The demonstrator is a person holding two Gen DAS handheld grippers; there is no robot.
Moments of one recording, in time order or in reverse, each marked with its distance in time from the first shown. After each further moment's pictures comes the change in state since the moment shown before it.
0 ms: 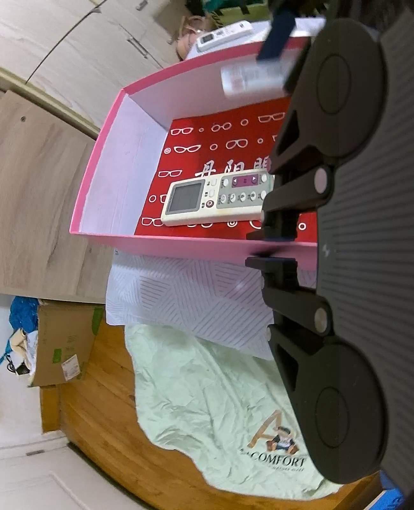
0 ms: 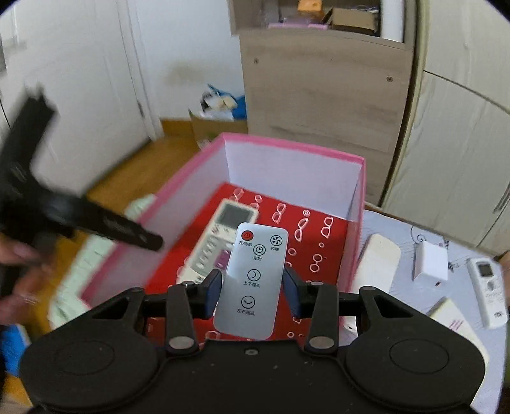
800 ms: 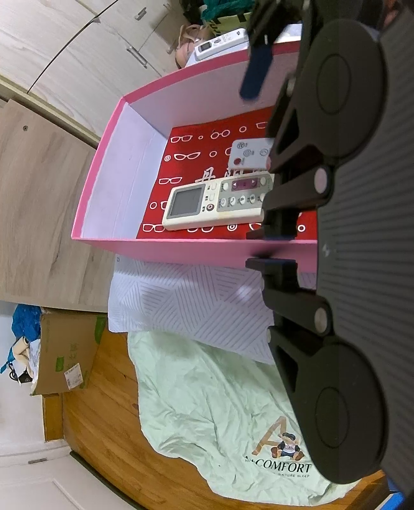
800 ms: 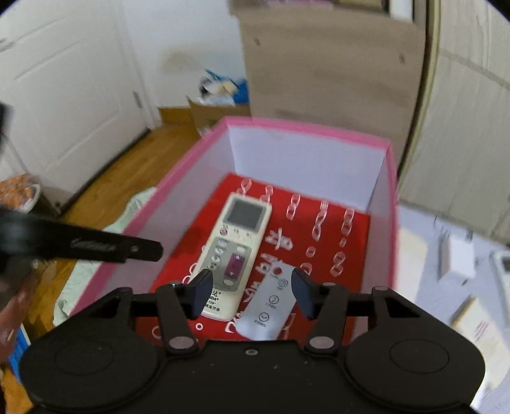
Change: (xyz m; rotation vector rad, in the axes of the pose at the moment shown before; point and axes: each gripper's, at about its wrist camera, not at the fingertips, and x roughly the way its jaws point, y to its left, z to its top) left arm 0.000 0.004 -0.005 0.026 -0.015 -0.038; right arm 0.014 -0.001 0.002 0.026 0.018 0.043
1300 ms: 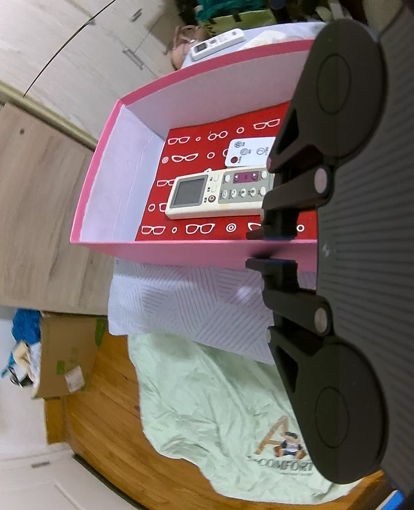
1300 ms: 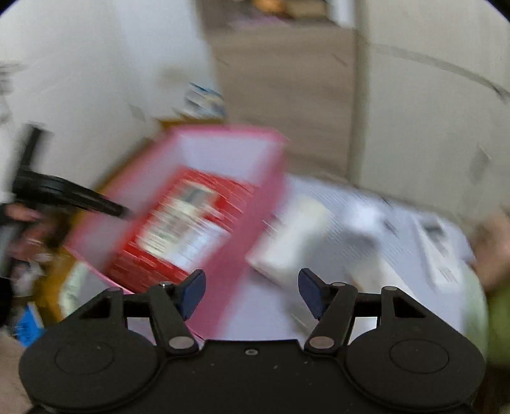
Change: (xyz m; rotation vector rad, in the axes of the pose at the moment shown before) left arm -0.002 0.000 0.000 0.029 -0.001 -0.005; right arm -0.093 -0.118 -0.045 0.073 0.036 -0.010
